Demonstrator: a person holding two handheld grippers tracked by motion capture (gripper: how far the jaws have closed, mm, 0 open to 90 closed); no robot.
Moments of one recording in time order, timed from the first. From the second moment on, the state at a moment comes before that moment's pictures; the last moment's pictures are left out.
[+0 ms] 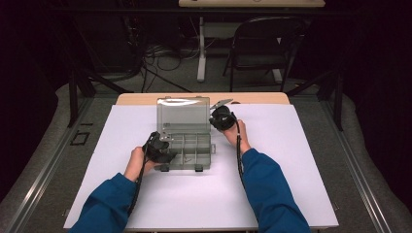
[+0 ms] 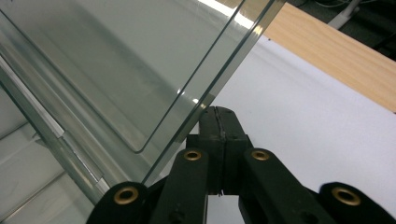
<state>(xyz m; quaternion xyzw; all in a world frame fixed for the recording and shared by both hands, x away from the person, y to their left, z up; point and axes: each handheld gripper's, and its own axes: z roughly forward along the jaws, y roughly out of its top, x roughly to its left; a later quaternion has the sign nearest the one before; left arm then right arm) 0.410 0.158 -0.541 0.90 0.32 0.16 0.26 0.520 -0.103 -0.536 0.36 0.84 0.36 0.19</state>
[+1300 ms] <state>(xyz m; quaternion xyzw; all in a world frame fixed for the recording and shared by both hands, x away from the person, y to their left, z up) 0.410 0.157 -0.542 0.89 0.33 0.16 0.27 0.495 -0.117 -0.500 0.30 0.79 0.48 0.24</state>
